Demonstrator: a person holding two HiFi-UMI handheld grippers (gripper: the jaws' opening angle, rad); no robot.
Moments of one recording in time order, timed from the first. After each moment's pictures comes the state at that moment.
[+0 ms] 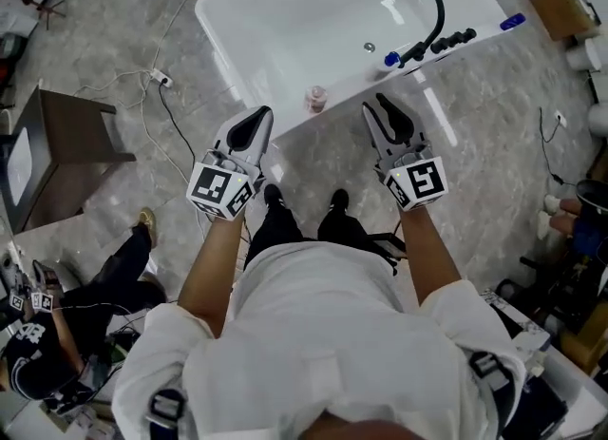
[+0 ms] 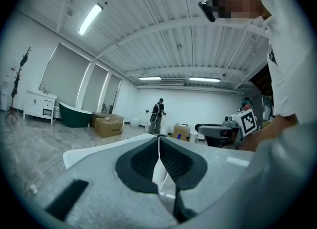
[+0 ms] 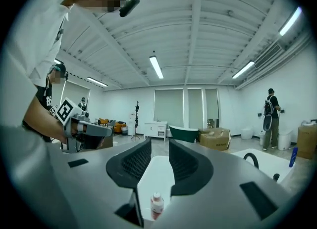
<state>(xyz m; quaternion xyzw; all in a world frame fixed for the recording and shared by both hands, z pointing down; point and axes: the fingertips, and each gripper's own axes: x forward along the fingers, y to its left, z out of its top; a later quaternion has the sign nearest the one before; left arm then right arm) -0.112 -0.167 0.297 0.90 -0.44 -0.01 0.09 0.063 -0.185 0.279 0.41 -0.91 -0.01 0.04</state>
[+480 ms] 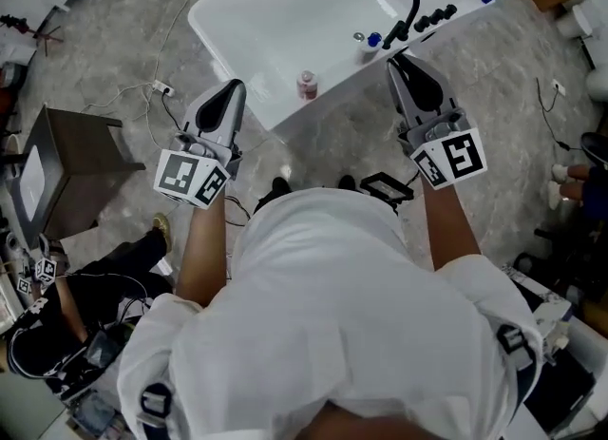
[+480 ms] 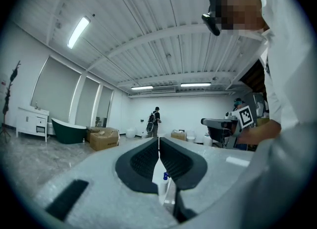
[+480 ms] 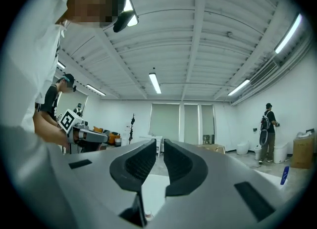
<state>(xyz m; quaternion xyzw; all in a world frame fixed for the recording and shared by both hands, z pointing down) -0.126 -0.147 0.180 0.91 -0.42 -0.03 0.02 0.100 -0.150 0.140 0.43 -0.90 -0.07 -0.02</state>
